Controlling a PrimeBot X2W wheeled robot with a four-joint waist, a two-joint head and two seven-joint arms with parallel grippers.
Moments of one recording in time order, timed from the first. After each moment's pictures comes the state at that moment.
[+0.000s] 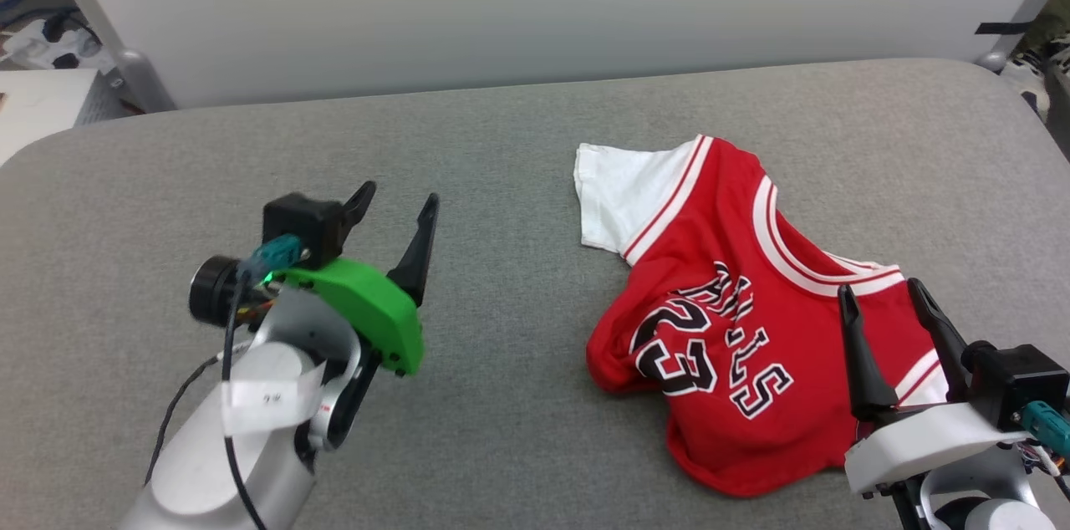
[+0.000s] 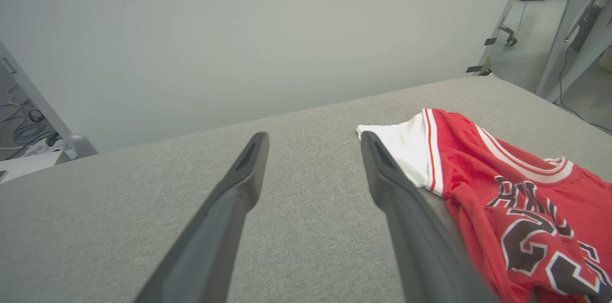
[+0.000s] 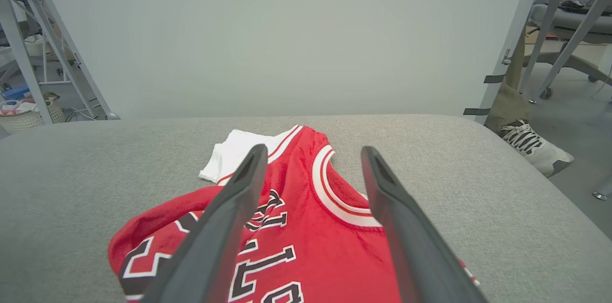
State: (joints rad) left arm -0.41 0.39 -0.51 0.15 -0.56 0.10 0.02; right arm 0.05 -0.05 -0.03 -0.15 0.10 0.13 -0.02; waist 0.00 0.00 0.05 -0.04
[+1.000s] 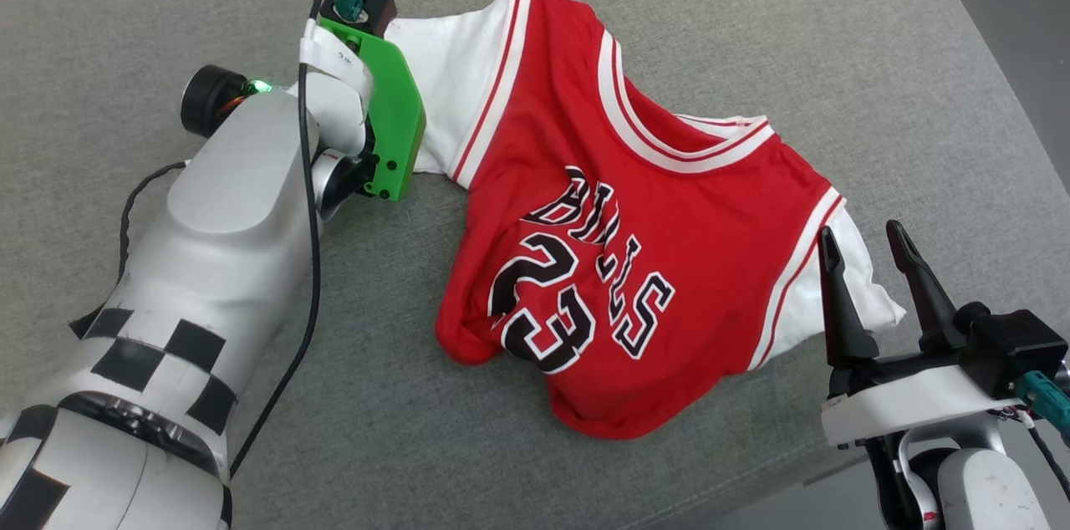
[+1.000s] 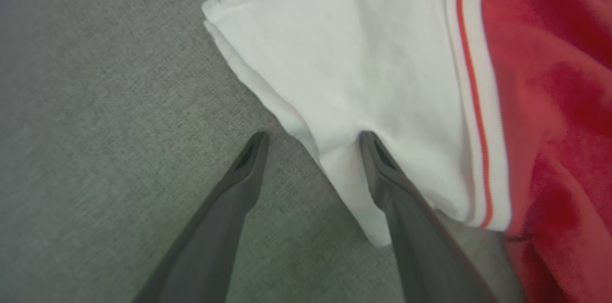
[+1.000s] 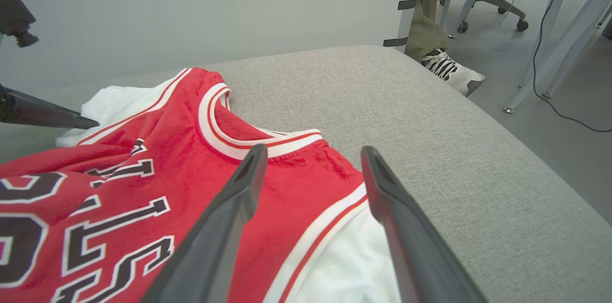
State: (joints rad) left arm -1.08 0.24 -0.70 0.91 -0.61 -0.12 0.53; right arm -0.06 -0.05 0.02 -0.08 0.17 0.13 -0.15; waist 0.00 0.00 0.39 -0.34
